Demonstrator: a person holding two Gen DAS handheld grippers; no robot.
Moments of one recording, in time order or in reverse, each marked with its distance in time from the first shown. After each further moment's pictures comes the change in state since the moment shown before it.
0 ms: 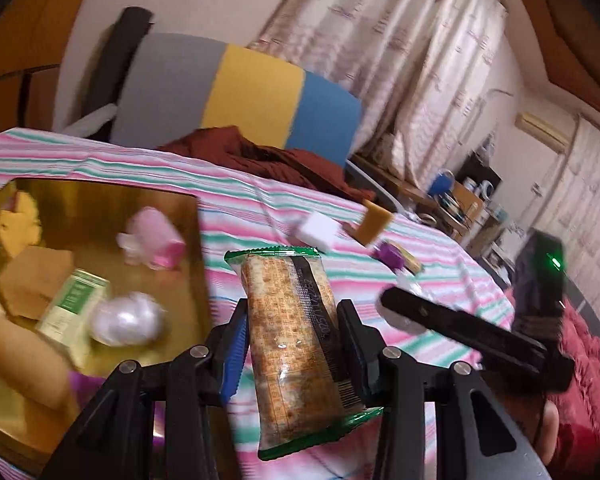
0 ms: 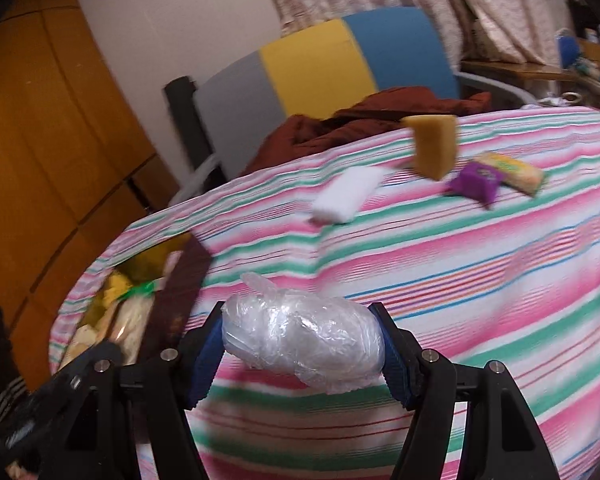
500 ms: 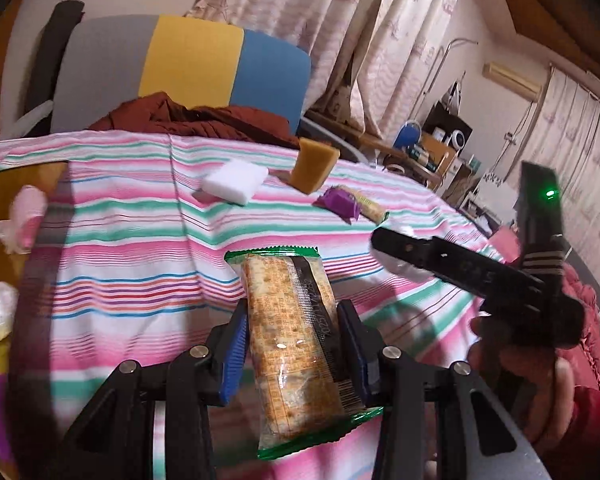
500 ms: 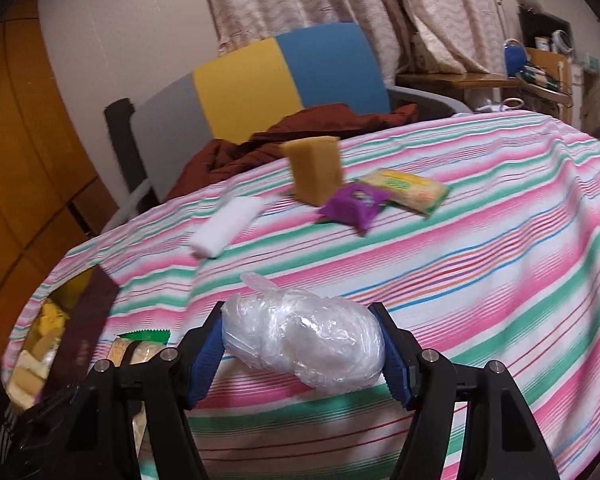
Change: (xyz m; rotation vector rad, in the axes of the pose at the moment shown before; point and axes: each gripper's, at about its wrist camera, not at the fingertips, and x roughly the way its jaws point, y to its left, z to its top) left arm 0.076 -0.083 -0.038 0.146 0.122 -0.108; right arm -0.022 -0.093 0.013 0.061 -0.077 -0.225
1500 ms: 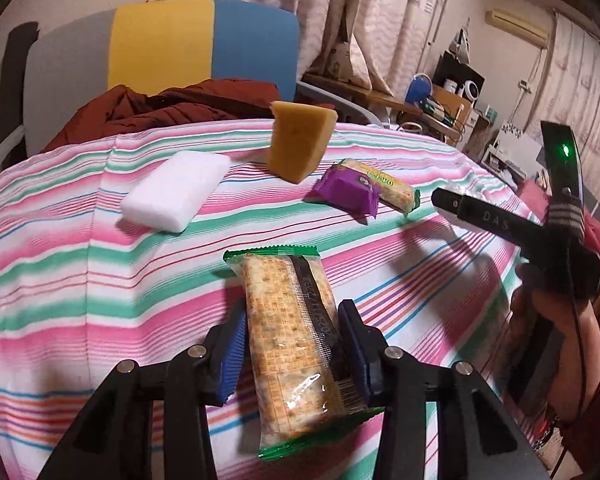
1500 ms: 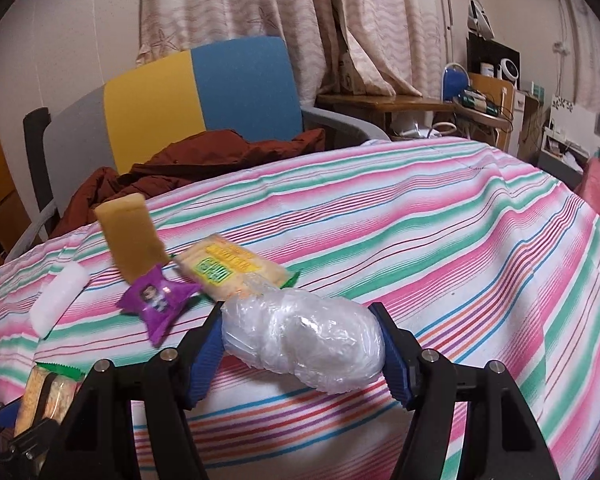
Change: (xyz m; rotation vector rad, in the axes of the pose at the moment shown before) left arm 0.126 -0.037 0.041 0.119 0.131 0.099; right arm 0.050 -0.121 0.073 -0.021 -0.075 -0.332
